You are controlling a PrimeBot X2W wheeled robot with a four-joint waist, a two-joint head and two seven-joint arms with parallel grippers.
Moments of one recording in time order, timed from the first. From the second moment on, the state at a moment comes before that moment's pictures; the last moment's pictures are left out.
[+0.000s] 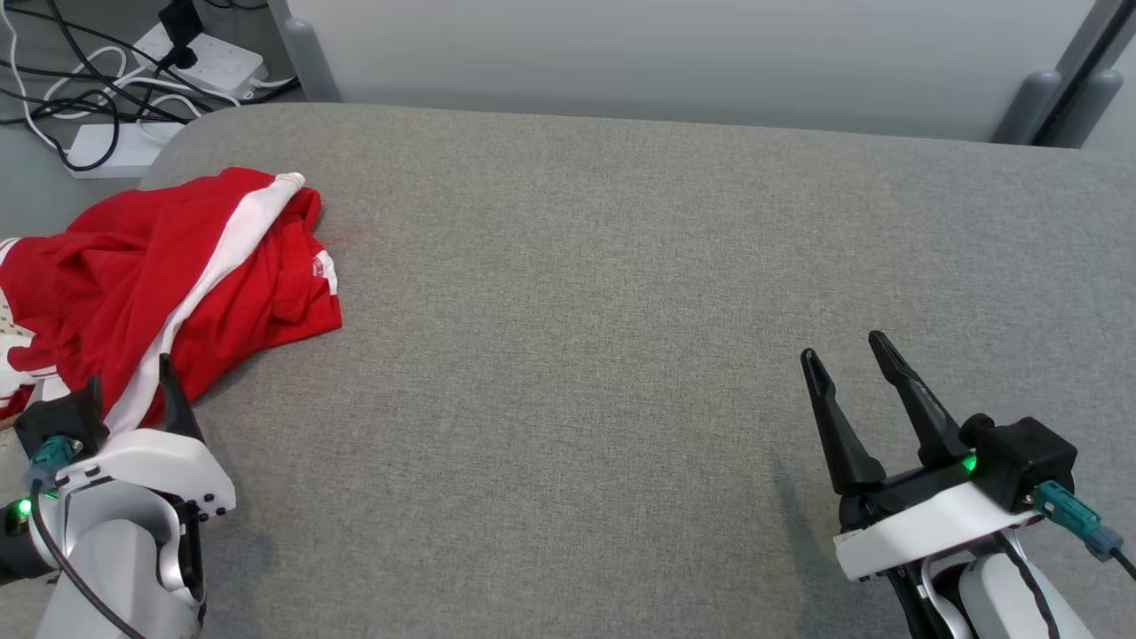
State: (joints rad) left arm -0.42 0.16 0.16 0.74 -0.19 0.12 -0.23; right arm -0.19 -0.15 0.27 0.16 0.34 0.12 -0.25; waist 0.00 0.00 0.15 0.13
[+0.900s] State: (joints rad) left arm -0.61 0.25 0.14 1.03 -0.19 0.13 -0.25; right arm -0.24 -0.20 0.30 0.14 0.40 0.12 -0.25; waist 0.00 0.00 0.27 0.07
